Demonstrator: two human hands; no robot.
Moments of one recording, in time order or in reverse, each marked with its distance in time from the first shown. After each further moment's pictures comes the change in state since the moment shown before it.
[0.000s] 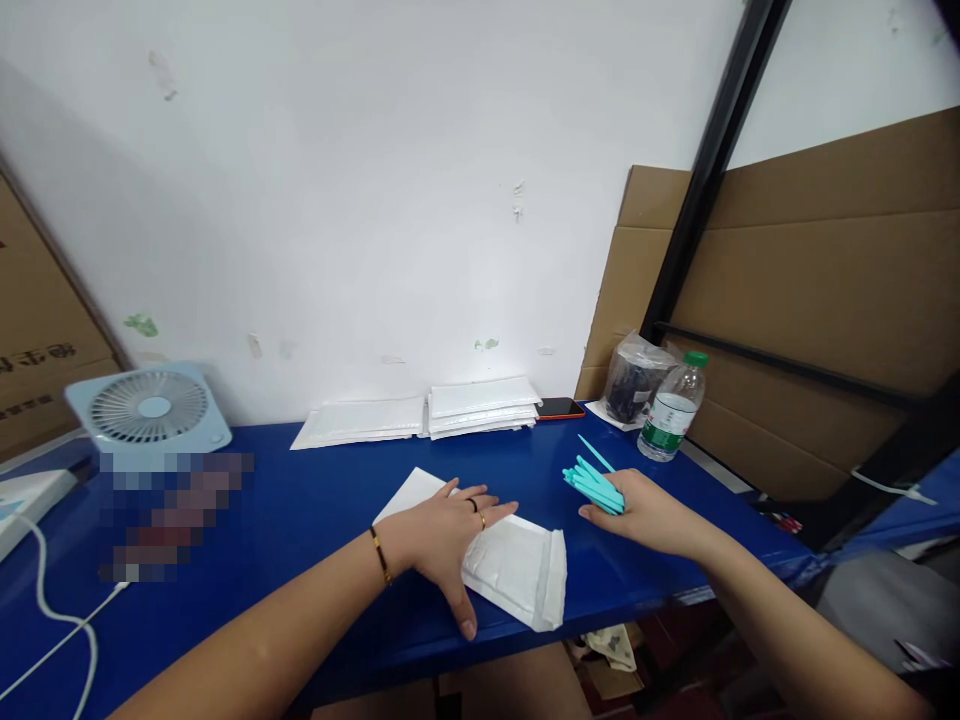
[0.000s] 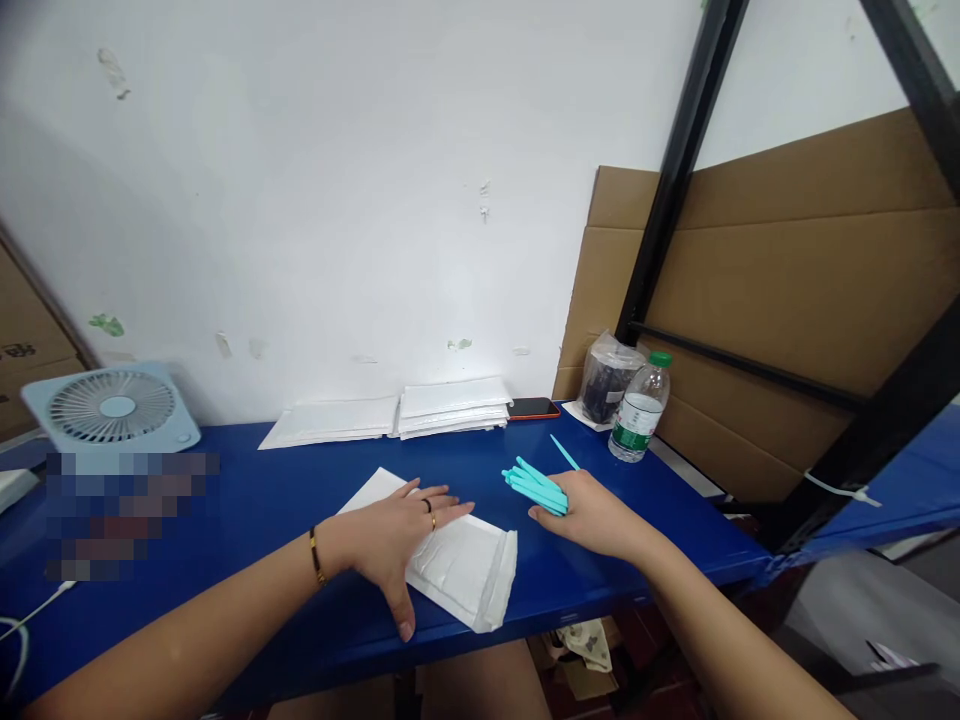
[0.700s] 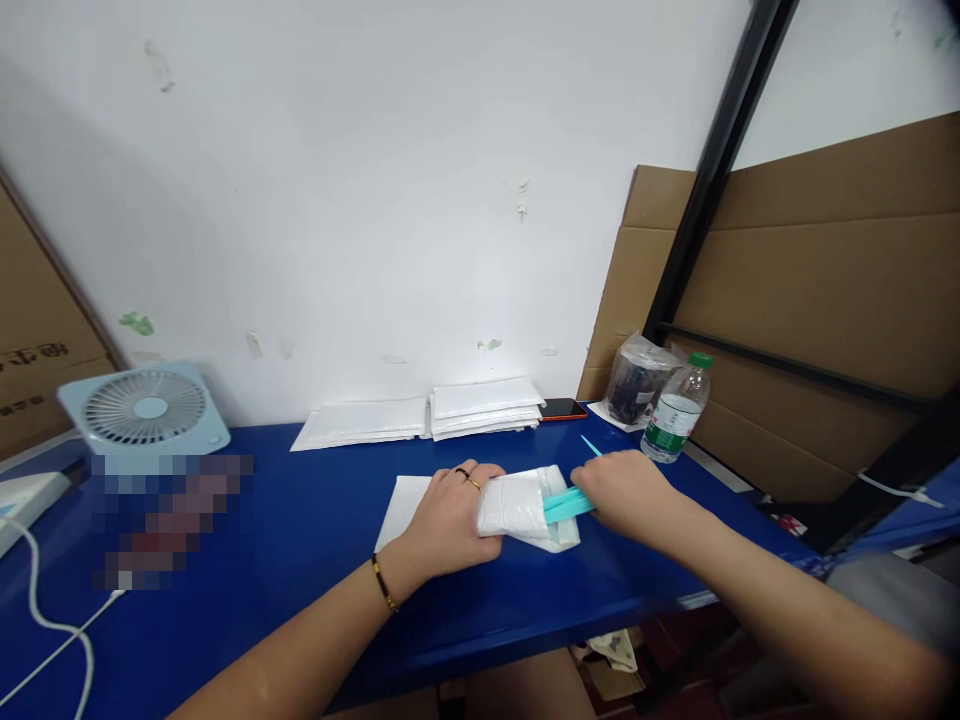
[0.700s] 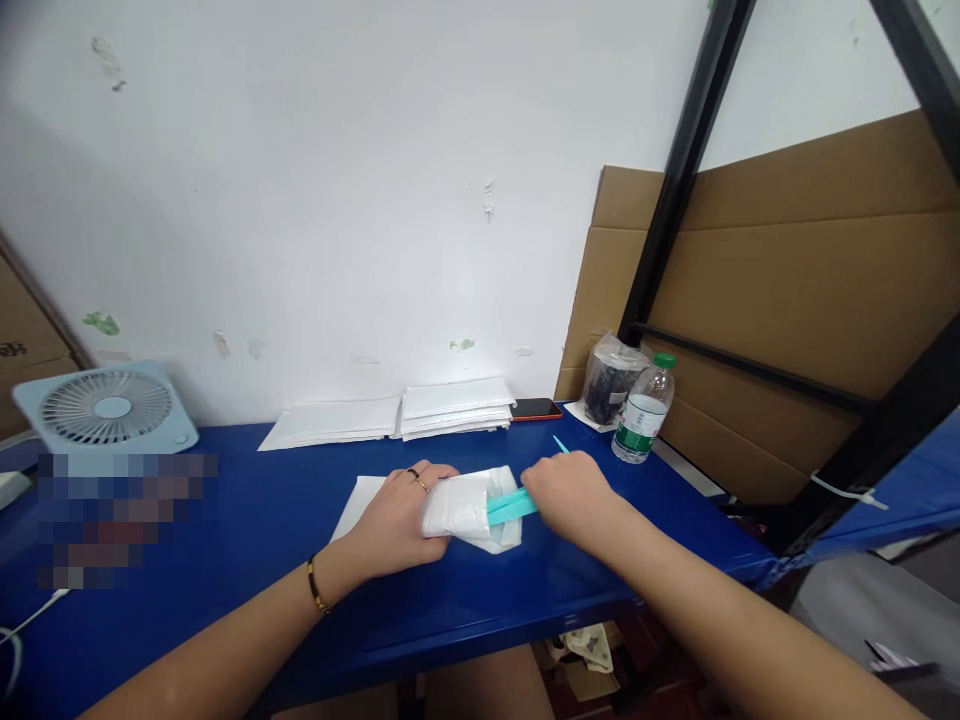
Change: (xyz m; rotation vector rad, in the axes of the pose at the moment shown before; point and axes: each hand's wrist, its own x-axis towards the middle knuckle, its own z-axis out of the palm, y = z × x) left_hand 0.003 0.022 -0.002 -0.001 0.479 -0.334; right_hand 0.028 -0.045 -0.006 -0.901 -0.108 -0.017
